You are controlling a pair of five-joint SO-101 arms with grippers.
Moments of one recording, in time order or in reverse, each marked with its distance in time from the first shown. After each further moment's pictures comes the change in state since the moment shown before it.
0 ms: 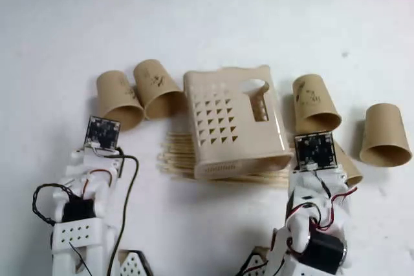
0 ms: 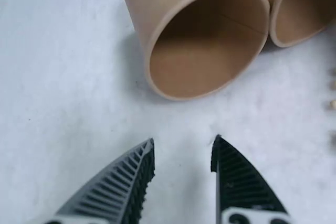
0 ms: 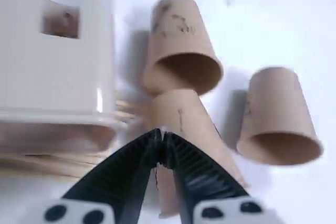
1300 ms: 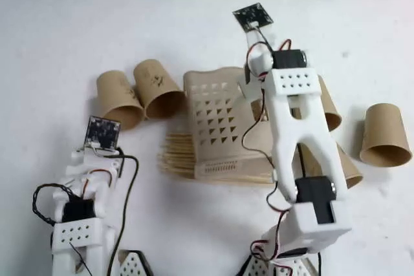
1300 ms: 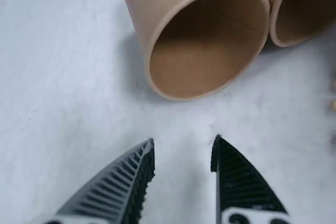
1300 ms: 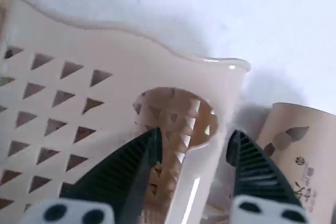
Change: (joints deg) left arm 0.0 0.0 0.0 0.0 0.0; right arm -22.1 108.6 -76.0 0.4 -10.6
